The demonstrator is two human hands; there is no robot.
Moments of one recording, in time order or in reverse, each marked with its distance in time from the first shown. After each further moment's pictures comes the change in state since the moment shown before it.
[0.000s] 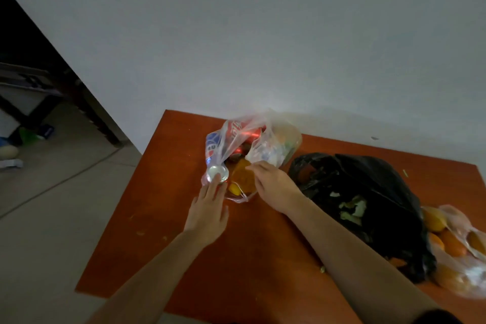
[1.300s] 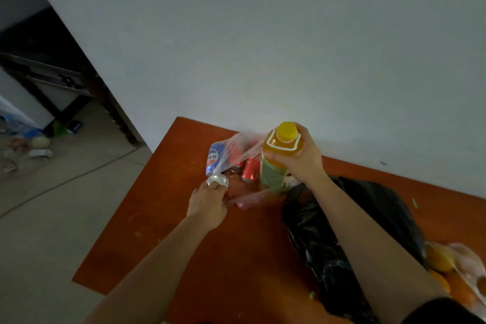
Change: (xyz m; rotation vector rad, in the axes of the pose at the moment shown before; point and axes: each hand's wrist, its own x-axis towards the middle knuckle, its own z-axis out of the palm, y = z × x) left_hand 0.038 0.030 -0.031 0.087 0.013 -0.166; right_hand 0.035 0.054 -0.081 0.714 0.340 0.273
